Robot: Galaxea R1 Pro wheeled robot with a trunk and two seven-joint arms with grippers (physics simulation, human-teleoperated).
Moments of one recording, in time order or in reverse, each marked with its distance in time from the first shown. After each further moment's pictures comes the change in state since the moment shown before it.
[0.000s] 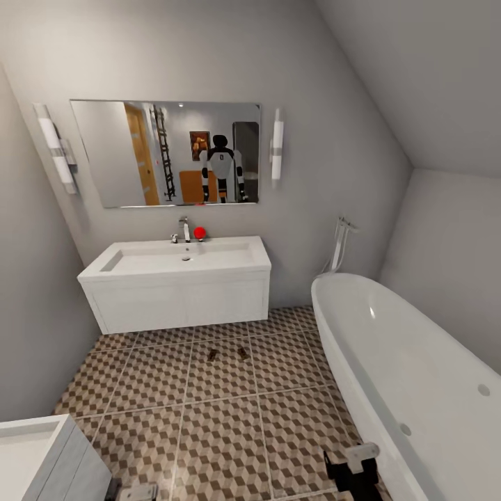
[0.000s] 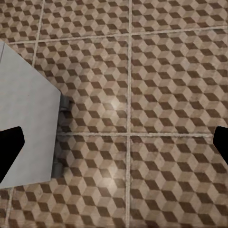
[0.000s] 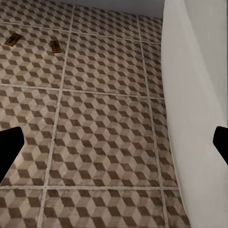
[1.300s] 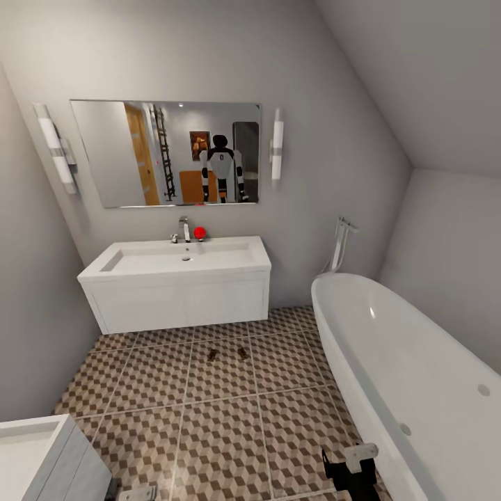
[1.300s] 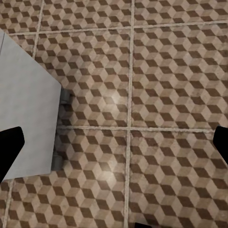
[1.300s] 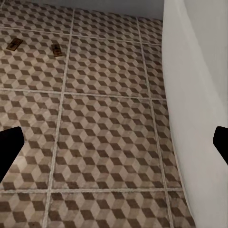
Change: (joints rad) left arm 0.000 0.000 -0.002 0.001 0.025 0.024 -0.003; right arm 0.000 0.009 -0.003 0.002 -0.016 -0.011 0.002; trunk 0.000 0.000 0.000
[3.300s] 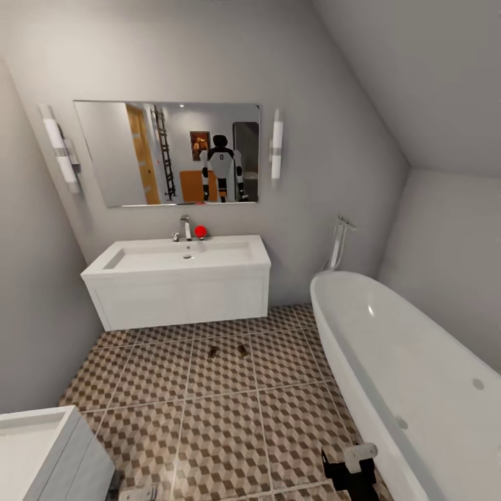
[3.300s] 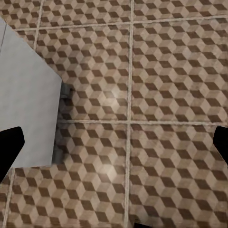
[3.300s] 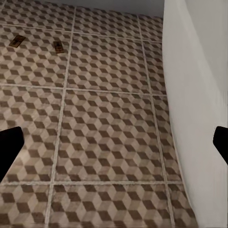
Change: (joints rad) left arm 0.000 0.000 0.000 0.001 -0.001 -0.003 -0.005; right arm 0.000 0.002 0.001 0.000 0.000 0.001 0.000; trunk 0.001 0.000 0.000
